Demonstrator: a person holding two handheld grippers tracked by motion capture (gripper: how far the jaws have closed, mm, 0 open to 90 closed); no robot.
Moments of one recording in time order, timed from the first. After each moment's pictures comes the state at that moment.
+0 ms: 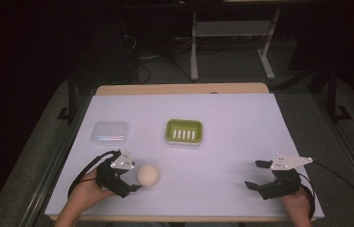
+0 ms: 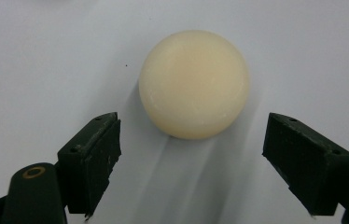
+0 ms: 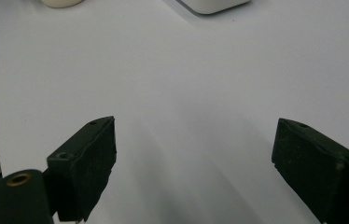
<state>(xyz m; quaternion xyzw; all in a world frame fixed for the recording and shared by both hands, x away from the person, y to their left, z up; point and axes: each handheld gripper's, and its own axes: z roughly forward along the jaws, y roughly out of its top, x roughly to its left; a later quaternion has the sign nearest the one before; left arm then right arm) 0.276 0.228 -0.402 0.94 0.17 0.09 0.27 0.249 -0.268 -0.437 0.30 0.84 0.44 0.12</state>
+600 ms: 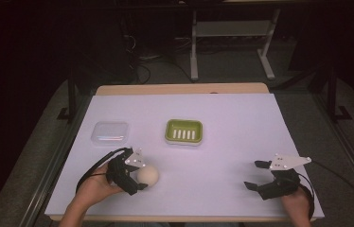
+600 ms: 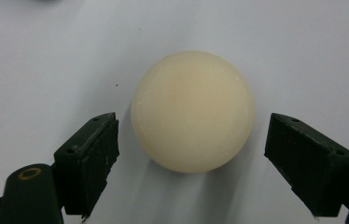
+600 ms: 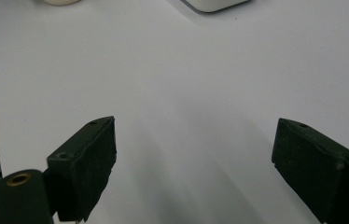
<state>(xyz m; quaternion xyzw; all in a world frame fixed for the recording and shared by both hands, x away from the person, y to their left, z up) 0.288 0.202 -0.404 0.96 0.14 0.07 0.23 0.250 -0.267 -0.438 0.30 0.84 0.44 0.11</state>
